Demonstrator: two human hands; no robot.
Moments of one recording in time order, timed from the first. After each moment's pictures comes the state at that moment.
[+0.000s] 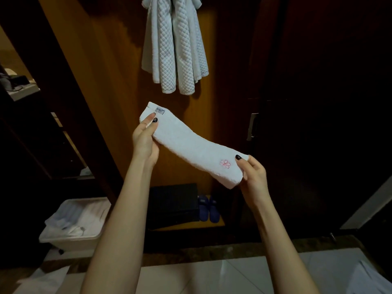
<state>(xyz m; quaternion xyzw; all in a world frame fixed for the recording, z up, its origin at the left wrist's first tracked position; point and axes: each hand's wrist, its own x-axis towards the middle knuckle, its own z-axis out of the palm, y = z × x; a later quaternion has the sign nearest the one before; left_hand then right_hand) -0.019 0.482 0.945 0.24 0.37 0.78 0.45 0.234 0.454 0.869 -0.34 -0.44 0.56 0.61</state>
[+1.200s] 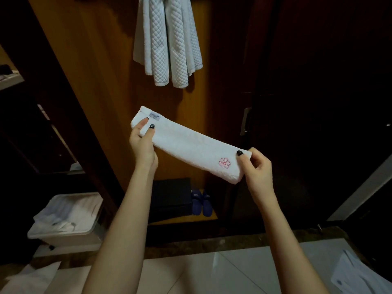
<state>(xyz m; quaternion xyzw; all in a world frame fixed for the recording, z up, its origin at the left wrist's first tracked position) 0.000 0.481 0.912 0.24 0.45 0.79 0.33 0.254 0.435 0.887 -0.38 -0.60 0.37 0.60</state>
